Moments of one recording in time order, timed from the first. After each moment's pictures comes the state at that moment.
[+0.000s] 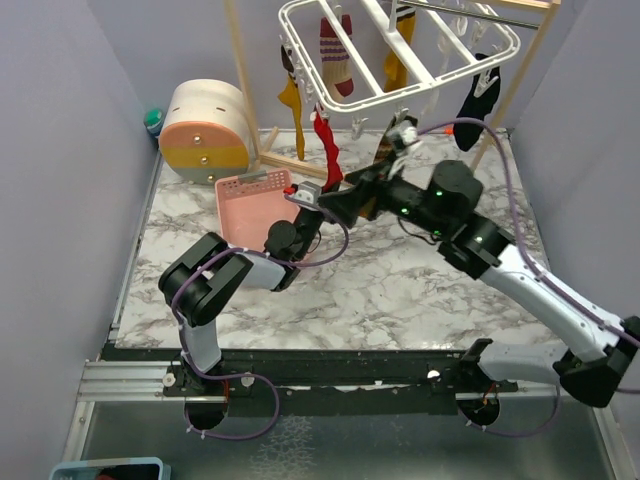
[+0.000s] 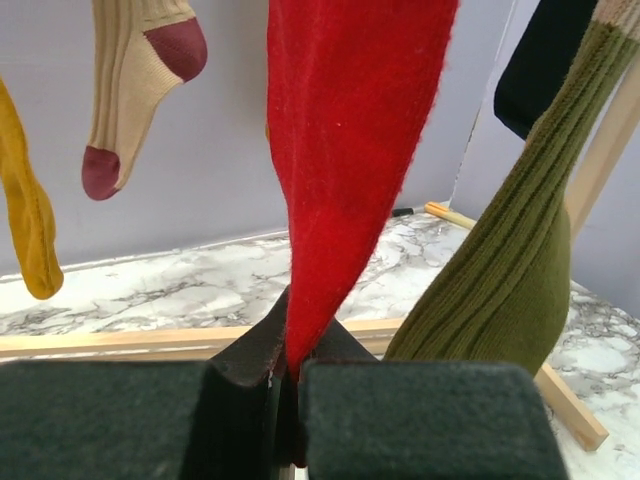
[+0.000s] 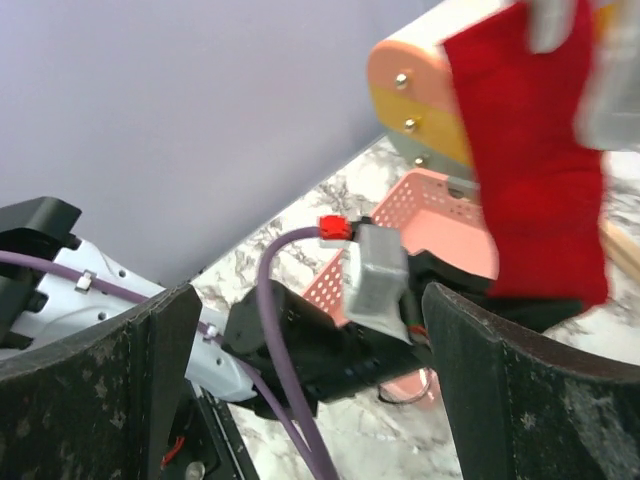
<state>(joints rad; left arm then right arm) -0.70 1.82 0.73 1.46 -0.18 -0.08 0.73 1.13 1.22 -0.05 -0.23 0.35</state>
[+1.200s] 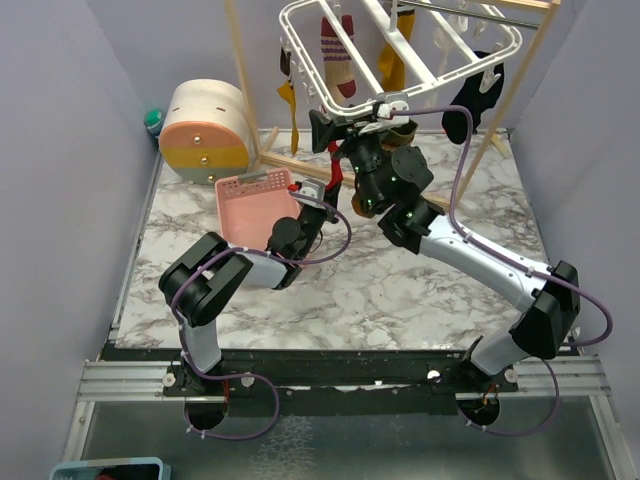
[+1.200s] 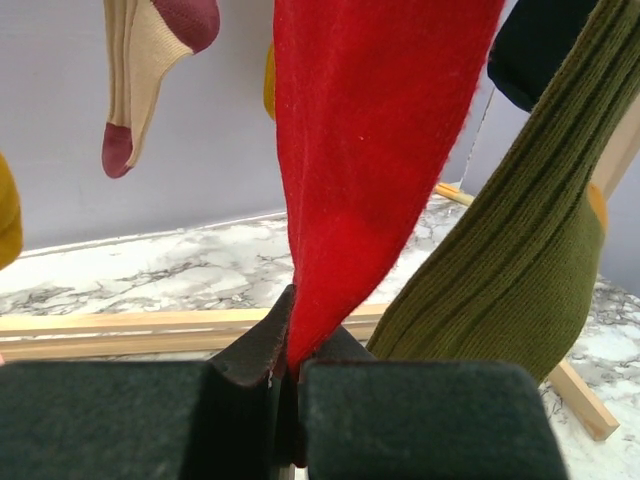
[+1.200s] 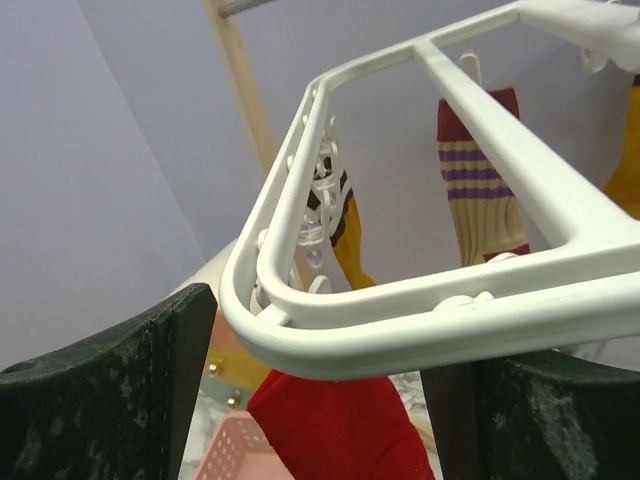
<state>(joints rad) -0.71 1.82 0.76 1.38 -0.20 -0.09 0.86 1.53 1.41 0.51 0.43 0.05</state>
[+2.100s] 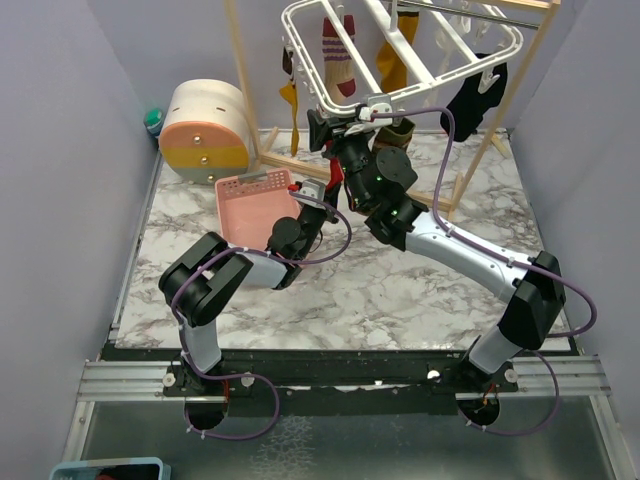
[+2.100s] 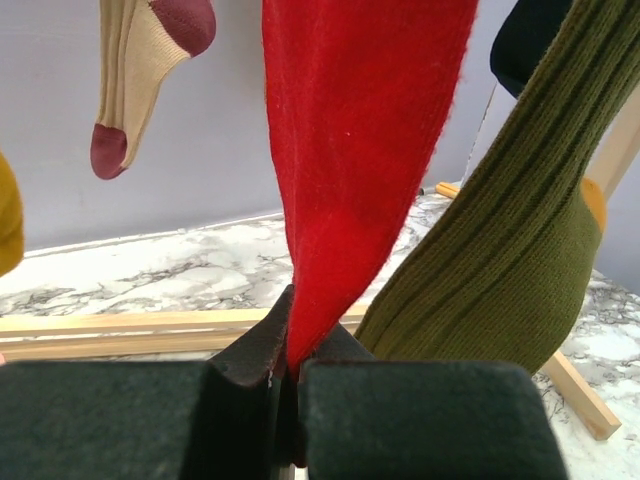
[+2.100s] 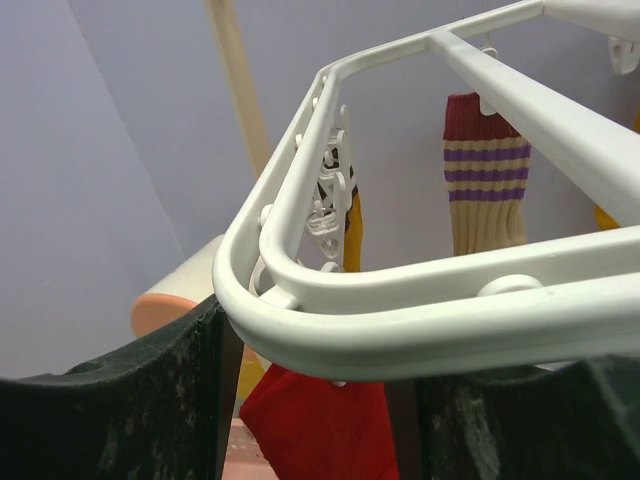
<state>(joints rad) -0.71 1.82 0.76 1.38 -0.20 -0.08 0.87 1.62 1.44 0.61 0.46 -0.03</state>
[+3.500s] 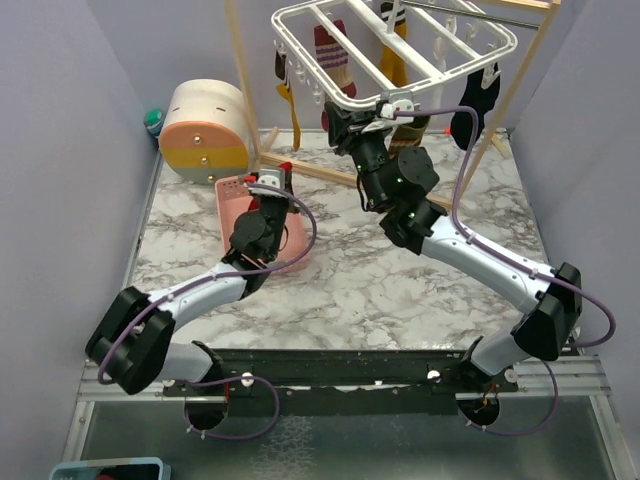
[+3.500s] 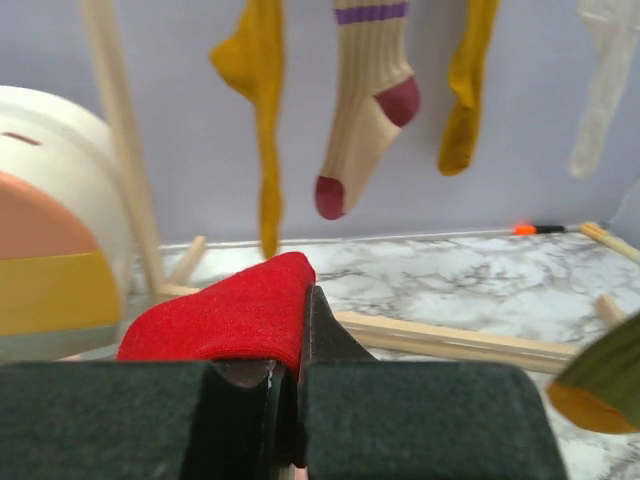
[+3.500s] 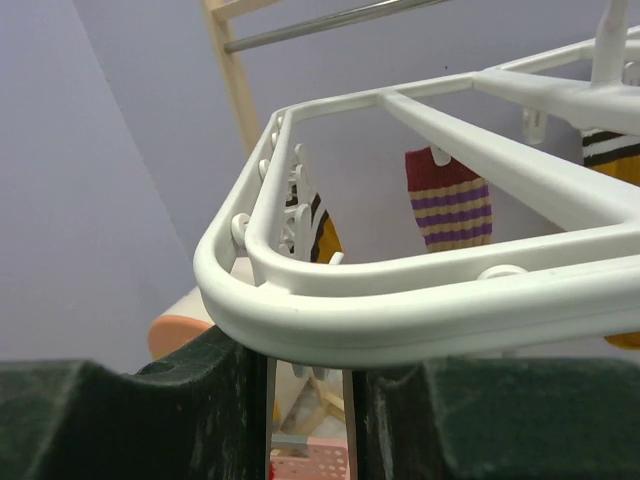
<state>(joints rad) -0.65 1.38 0.65 1.02 -0.41 0.02 0.87 1.54 1.43 0.58 0.45 -0.03</state>
